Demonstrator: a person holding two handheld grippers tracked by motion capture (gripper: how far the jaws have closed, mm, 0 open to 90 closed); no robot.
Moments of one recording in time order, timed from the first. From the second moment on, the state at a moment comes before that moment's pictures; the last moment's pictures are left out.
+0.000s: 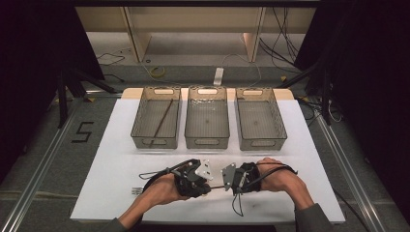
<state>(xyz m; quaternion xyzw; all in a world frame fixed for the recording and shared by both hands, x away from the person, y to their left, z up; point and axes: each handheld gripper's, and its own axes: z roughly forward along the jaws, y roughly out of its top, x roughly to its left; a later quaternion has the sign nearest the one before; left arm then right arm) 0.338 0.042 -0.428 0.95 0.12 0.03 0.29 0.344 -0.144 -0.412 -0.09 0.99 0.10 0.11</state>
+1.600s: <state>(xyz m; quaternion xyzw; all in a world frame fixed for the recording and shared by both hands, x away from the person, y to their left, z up) 0.392 0.156 -0.391 0.84 0.37 0.08 0.39 0.333 -0.224 -0.415 0.27 0.86 0.39 0.17</state>
